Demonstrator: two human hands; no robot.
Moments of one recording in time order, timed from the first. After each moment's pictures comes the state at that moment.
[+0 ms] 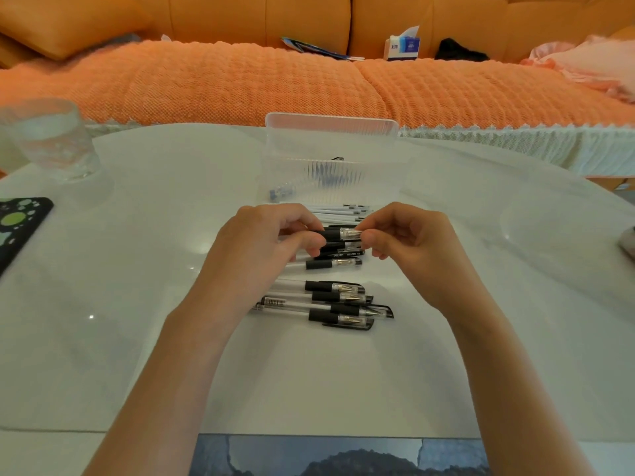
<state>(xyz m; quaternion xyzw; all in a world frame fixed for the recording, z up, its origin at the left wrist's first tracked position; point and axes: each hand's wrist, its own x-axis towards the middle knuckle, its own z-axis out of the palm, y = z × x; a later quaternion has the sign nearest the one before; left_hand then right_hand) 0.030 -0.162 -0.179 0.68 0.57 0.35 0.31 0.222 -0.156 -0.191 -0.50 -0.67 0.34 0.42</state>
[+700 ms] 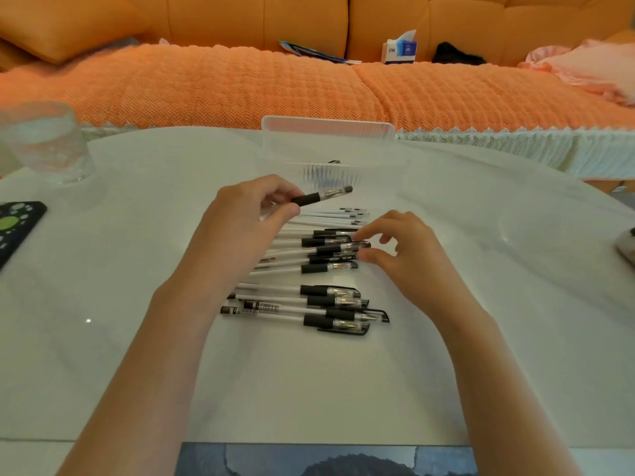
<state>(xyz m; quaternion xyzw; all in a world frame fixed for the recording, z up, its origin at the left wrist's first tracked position) 0.022 -0.138 -0.173 0.69 0.59 0.36 0.23 0.226 -0.144 -0.206 -0.59 -0.73 0.19 0.29</state>
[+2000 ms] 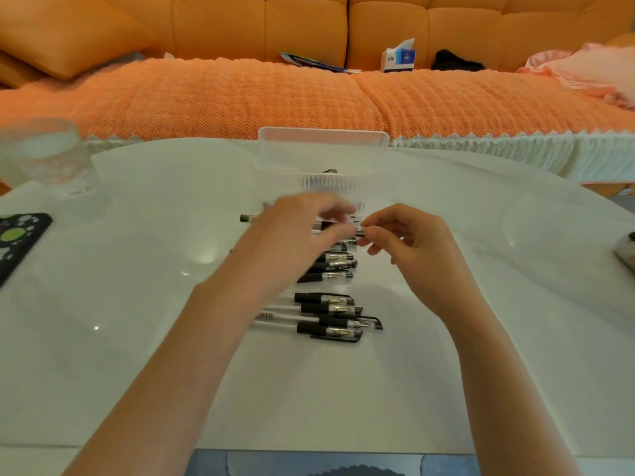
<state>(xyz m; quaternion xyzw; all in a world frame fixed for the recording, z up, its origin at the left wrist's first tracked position) 0.062 -0.142 -0.161 0.78 0.51 0.28 0.23 0.232 -0.149 -0.186 -0.54 -0.66 0.31 0.42</state>
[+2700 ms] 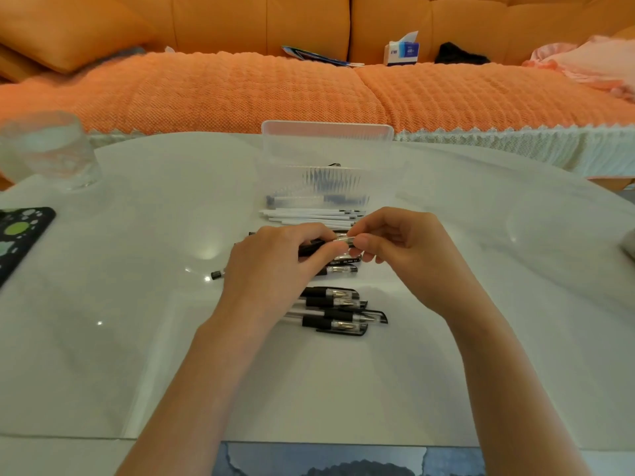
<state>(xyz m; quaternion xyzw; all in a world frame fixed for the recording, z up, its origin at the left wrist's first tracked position) 0.054 -0.167 -0.187 0.73 0.62 0.26 0.14 0.225 -0.154 -0.186 -0.50 -0.68 0.36 0.39</state>
